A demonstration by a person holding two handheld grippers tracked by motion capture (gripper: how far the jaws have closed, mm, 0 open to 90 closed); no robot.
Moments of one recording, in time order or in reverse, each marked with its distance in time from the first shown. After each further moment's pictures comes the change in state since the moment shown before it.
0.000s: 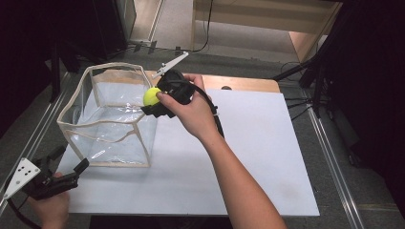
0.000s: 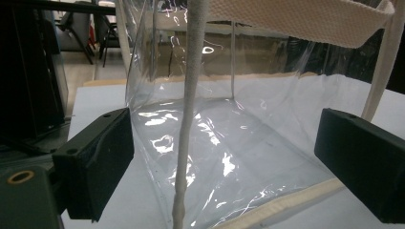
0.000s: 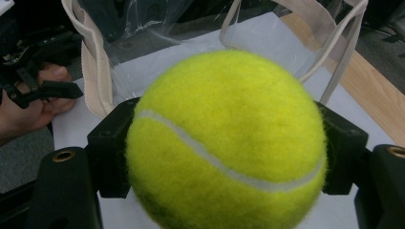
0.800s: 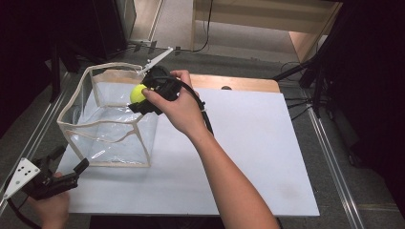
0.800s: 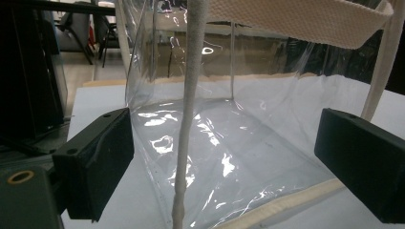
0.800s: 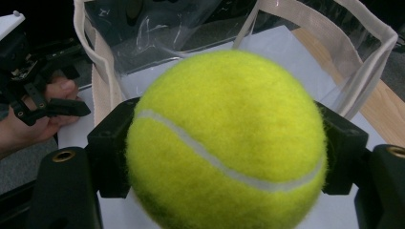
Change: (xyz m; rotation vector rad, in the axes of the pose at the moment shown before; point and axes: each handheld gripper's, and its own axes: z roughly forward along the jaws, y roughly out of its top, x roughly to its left) left arm 0.000 0.000 0.000 -0.002 -0.001 -0.003; right arm 0.009 0.023 0.017 -0.001 0.026 -0.034
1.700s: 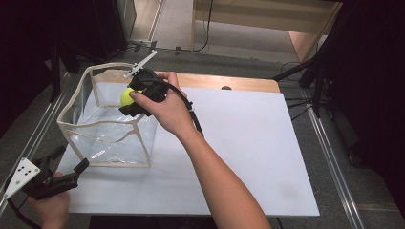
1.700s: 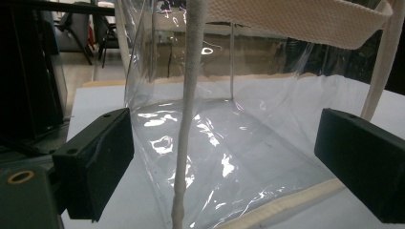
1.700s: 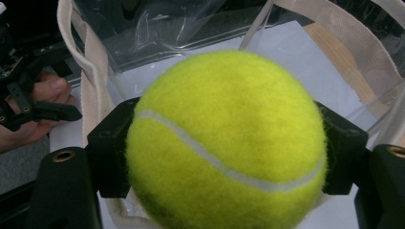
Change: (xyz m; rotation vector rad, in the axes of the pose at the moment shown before) left arm 0.000 0.000 0.001 0.000 -0.003 0.002; right arm 0.005 0.010 0.031 0.040 0.004 -0.020
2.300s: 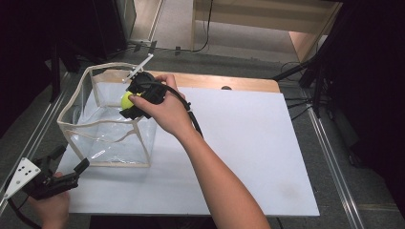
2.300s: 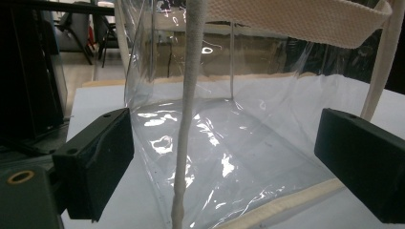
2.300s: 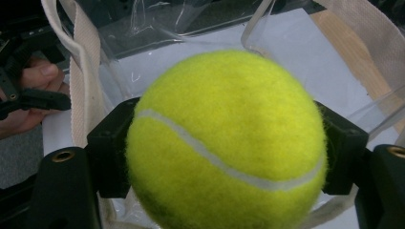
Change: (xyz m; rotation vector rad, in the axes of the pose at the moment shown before) left arm 0.000 0.000 0.000 0.000 0.000 -0.002; right arm 0.000 -0.003 0.010 0.046 0.004 -0.012
